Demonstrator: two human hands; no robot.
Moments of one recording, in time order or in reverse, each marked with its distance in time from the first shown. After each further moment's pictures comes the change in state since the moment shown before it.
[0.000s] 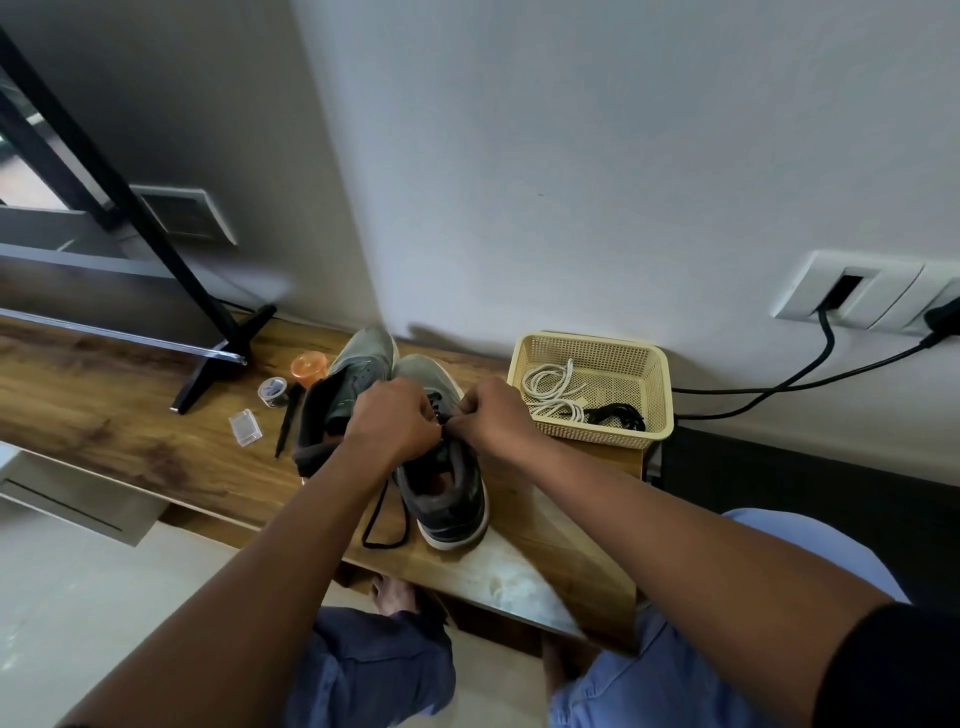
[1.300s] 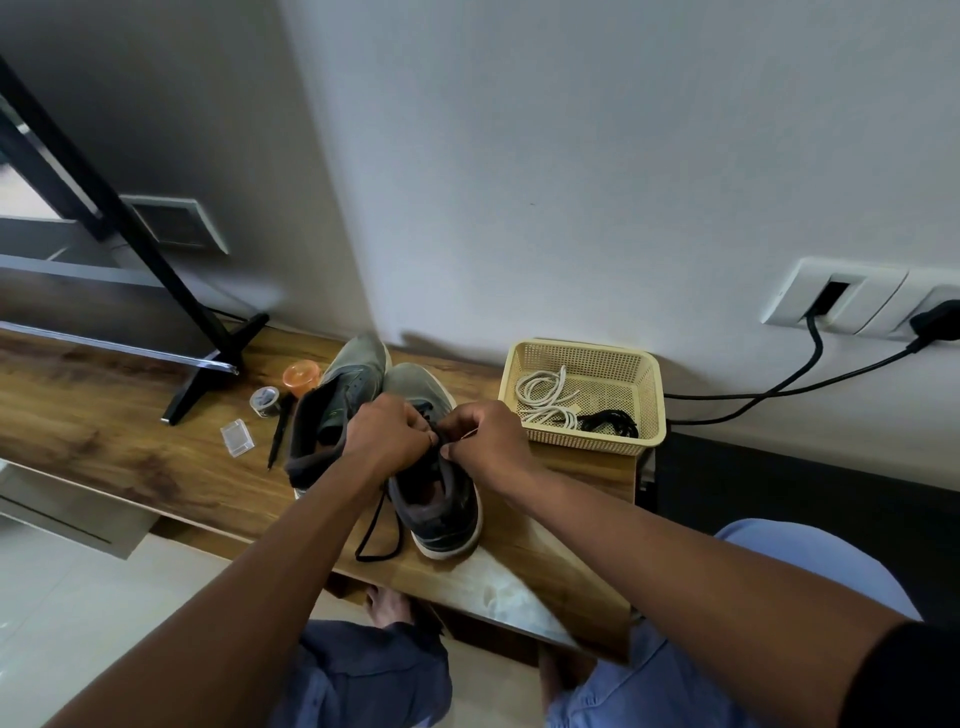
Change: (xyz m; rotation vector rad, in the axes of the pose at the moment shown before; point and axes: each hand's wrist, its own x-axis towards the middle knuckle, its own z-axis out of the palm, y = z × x) left_hand 0.003 -0.007 0.013 -0.248 -0.041 -0.123; right_hand -0.015 0.015 0.013 0.242 0.054 -0.011
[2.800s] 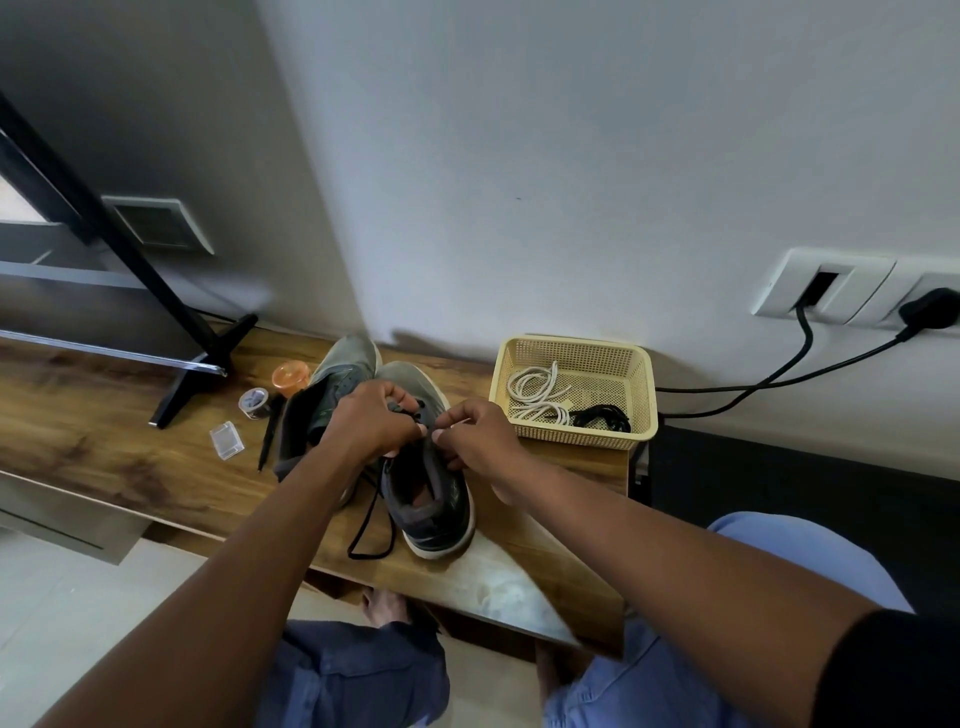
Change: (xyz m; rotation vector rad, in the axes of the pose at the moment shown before) left_hand 0.022 -0.013 -0.002 -0.235 -0.017 -0.030; right_hand 0.002 0.002 0.000 0.318 -0.068 0.185
